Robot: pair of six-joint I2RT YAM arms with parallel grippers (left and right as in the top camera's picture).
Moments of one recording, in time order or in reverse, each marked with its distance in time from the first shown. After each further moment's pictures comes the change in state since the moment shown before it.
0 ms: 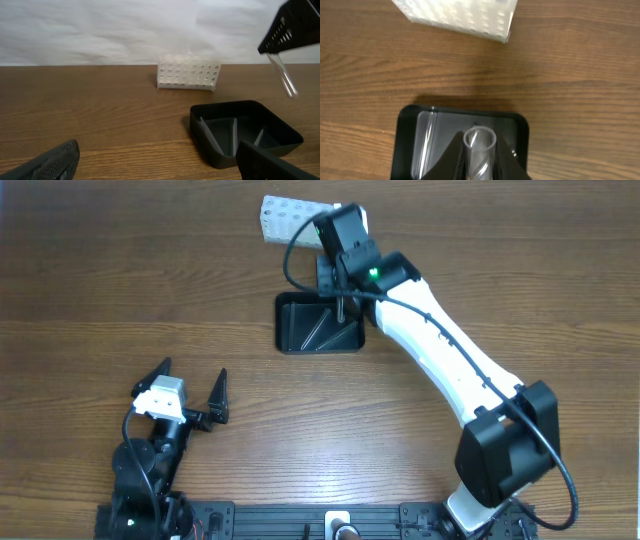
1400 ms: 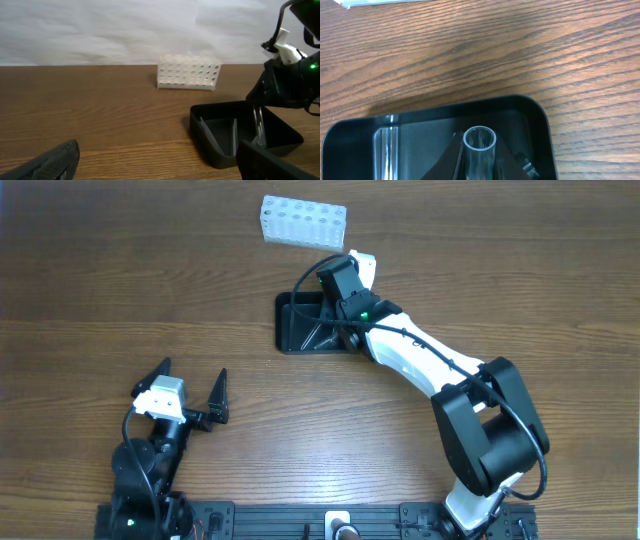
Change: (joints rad) left arm 0.000 0.000 0.000 0.000 0.000 0.000; right arm 0.006 0.075 -0.333 0.418 0.063 0.228
